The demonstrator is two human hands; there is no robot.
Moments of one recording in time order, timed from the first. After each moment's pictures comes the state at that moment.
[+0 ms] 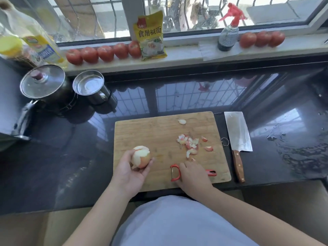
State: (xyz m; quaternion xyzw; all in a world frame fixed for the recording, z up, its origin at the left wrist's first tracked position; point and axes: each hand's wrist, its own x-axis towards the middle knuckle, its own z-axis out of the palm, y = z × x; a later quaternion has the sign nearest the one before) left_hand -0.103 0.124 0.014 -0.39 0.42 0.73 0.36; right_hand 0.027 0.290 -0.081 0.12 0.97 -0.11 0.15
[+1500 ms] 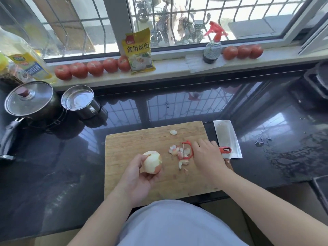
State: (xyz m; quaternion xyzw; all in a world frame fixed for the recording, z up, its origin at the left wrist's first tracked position) left_hand -0.104 0.162 0.025 -0.32 0.43 0.70 0.47; right_hand -0.003 0.383 -0.032 0.18 0.98 0.03 0.03
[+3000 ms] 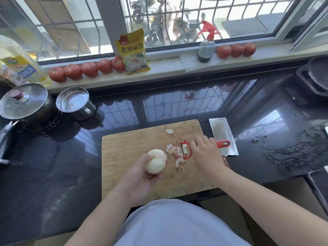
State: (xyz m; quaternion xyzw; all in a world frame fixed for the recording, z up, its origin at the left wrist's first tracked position) left_hand -0.098 0.173 0.026 -0.25 0.49 0.67 0.50; right_hand 0.004 0.386 -0.026 0.16 0.98 0.06 0.05
